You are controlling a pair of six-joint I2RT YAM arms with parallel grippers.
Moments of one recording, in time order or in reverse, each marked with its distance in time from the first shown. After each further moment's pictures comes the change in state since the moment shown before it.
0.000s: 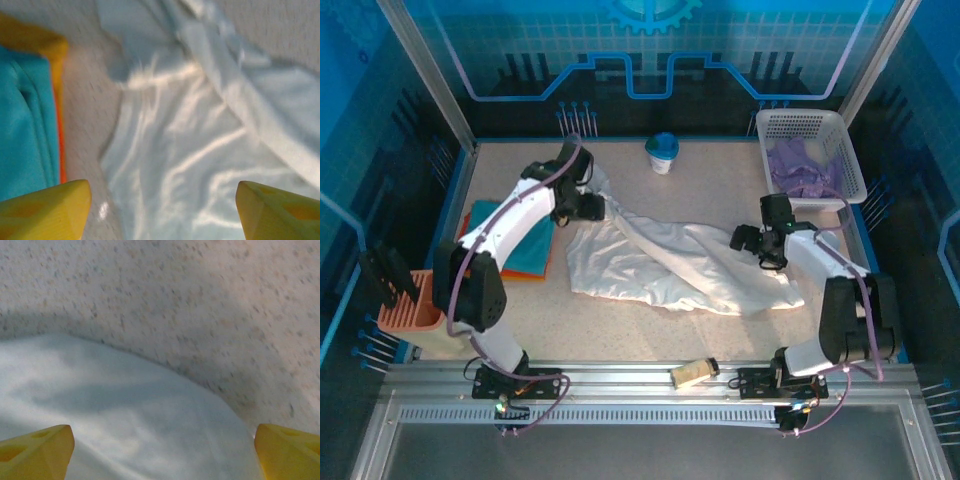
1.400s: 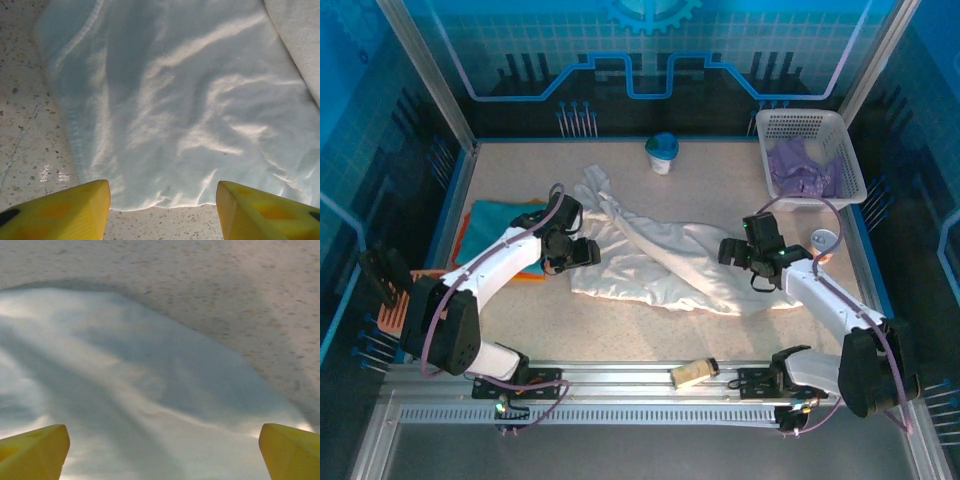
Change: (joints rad) left arm -0.016 -0.257 -0.475 0.187 0.203 -0.172; right arm 0.179 -0.264 -0.160 0.015 0.153 -0.015
